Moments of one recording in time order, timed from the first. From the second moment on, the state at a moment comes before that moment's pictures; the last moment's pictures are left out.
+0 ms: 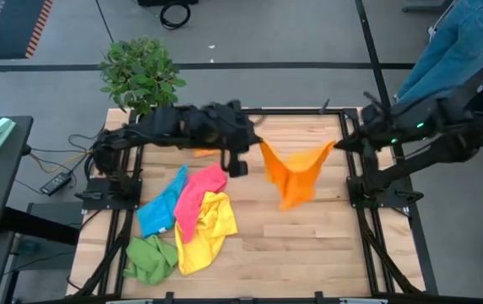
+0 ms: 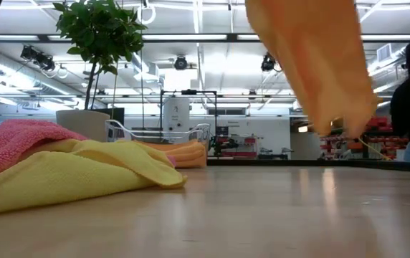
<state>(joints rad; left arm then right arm) -0.02 1.86 2.36 -1.02 -0.27 0.12 0.16 0.94 1.63 -1.27 0.19 0.53</state>
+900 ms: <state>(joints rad) 0.12 1.79 2.28 -1.09 -0.27 0.24 0.00 1.06 1.82 -1.35 0.59 -0.06</state>
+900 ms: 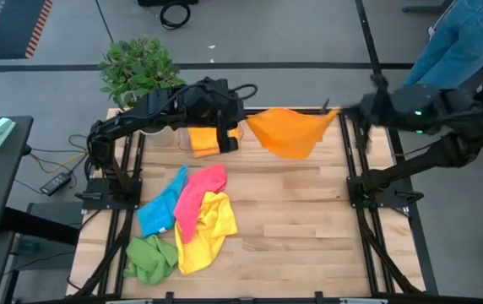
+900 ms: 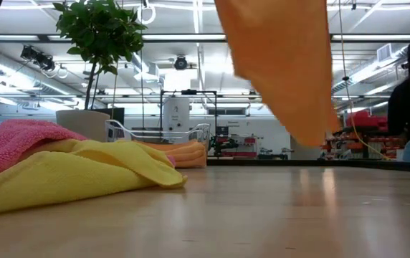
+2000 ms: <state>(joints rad) 0.06 1.79 2.28 -1.24 0.04 0.16 0.02 1.12 1.82 -1.52 -0.18 0.12</state>
